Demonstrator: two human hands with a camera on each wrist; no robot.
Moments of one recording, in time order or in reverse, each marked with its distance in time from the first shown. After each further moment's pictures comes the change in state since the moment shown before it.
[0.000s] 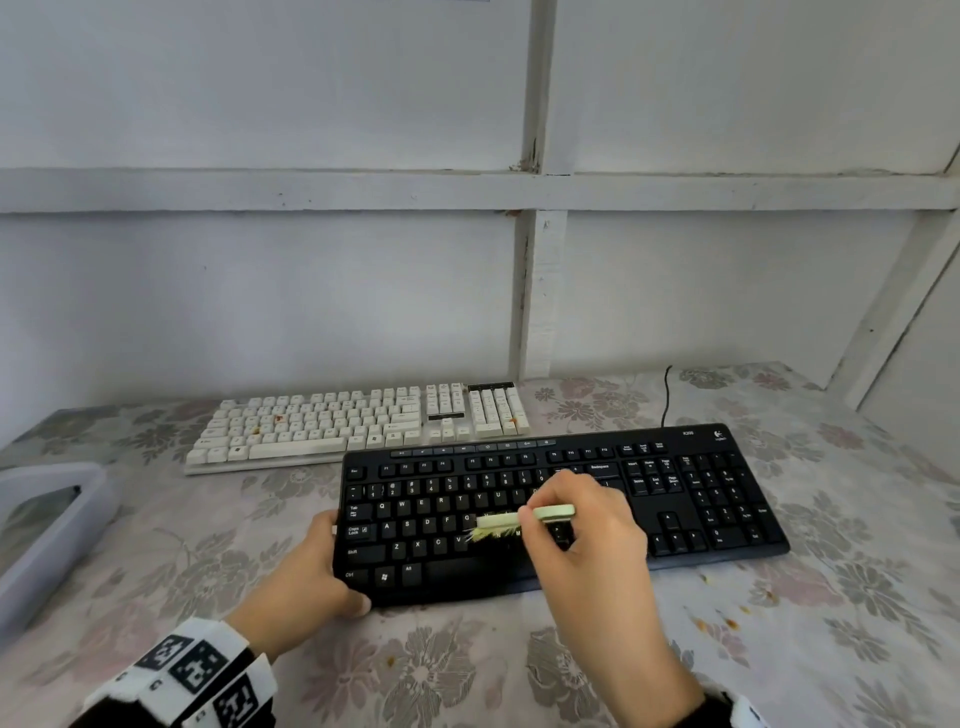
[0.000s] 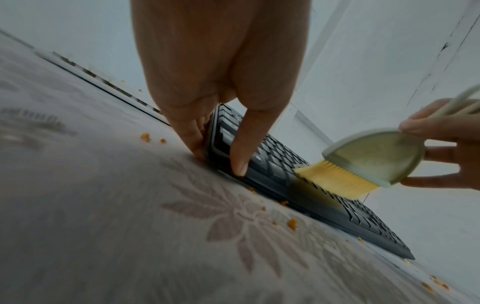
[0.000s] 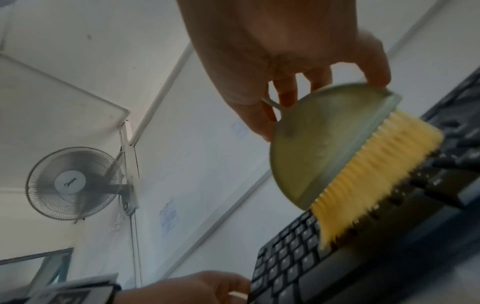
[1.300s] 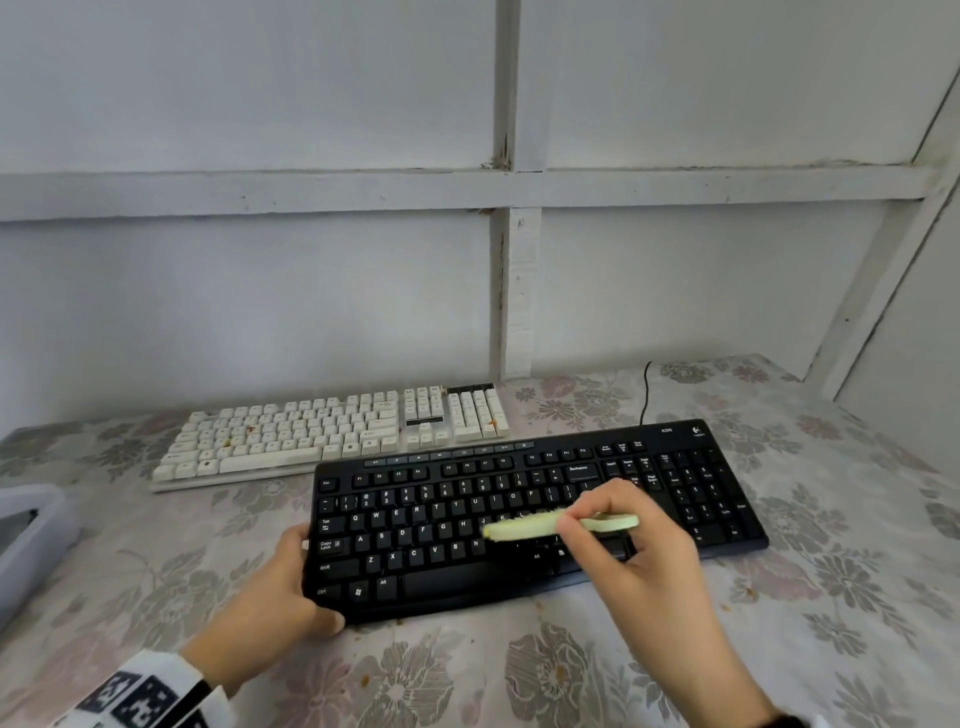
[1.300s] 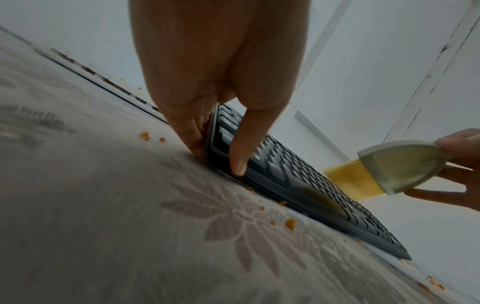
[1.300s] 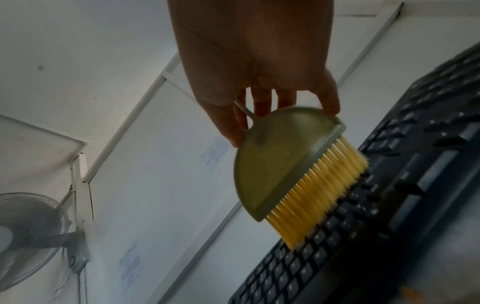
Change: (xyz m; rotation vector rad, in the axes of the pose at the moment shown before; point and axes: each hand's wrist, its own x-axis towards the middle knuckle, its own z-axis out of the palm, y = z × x) left_hand -0.008 0.009 0.001 -0.027 0.000 -0.025; right_hand 0.004 0.036 -0.044 0.251 -0.006 0.020
